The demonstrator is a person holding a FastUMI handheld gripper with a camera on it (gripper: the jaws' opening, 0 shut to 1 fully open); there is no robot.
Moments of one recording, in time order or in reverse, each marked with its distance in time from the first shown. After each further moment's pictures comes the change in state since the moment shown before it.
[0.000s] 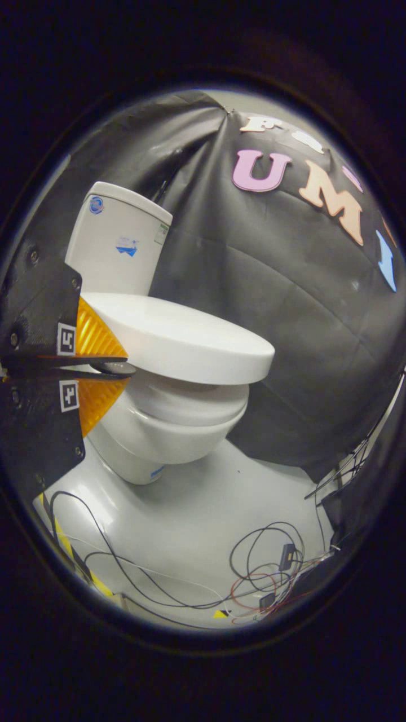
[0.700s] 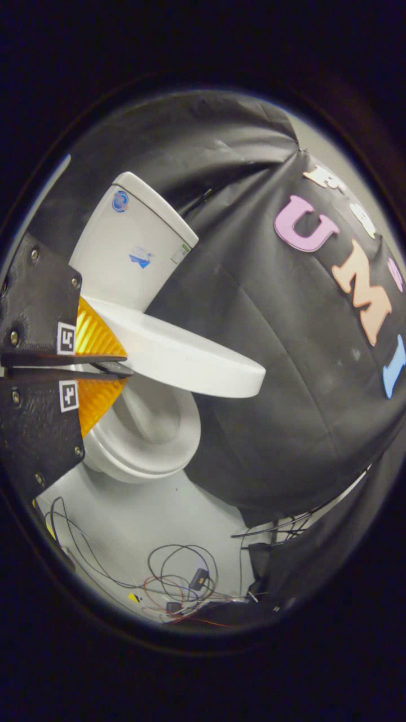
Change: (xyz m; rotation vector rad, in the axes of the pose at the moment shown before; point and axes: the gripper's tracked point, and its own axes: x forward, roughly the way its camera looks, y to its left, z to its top) arm -0.032 0.102 0.021 -0.381 -0.106 -0.005
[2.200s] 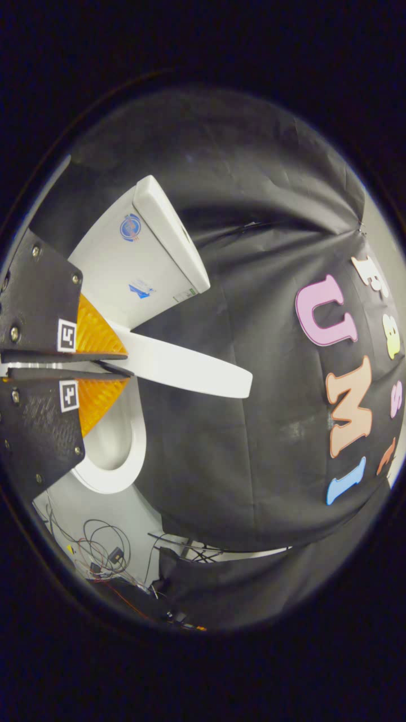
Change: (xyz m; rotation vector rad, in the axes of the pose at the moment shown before) arm -0.030 0.163 0.022 -0.382 -0.136 -0.015
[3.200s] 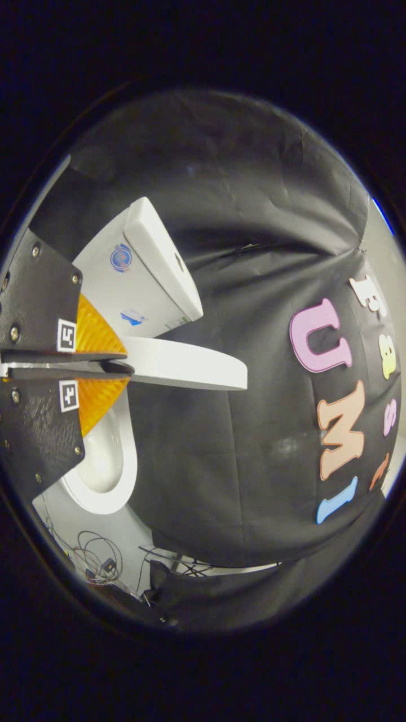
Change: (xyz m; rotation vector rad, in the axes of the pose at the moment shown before) arm -0.001 0.056 0.009 -0.034 -0.039 0.066
